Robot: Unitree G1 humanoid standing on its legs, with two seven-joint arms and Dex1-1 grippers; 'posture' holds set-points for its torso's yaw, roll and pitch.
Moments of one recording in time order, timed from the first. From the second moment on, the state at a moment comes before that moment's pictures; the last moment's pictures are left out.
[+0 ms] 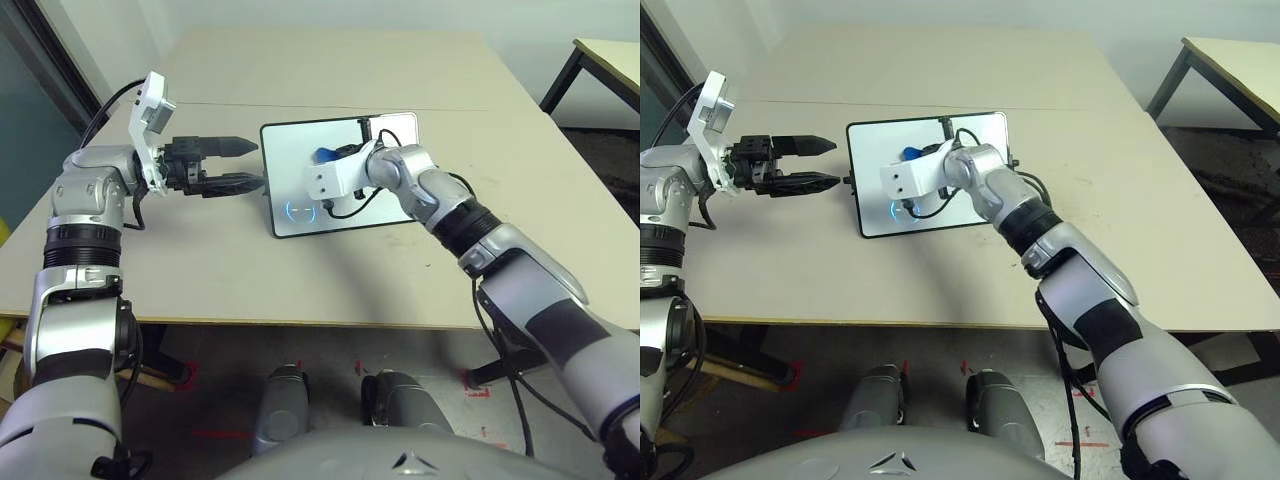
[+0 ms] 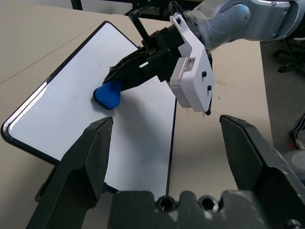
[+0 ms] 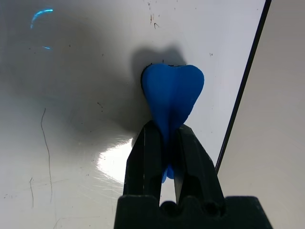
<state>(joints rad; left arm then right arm) -0.81 0.73 0.06 0.56 -0.36 0.35 -1.52 -1.08 -0.18 0.61 0.73 -0.77 0.06 0.54</state>
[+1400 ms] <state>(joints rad) -0.79 0.74 0.07 0.55 -0.37 0.36 -1.51 -0.92 -0.30 0.13 0.30 -0.29 0.60 0.67</state>
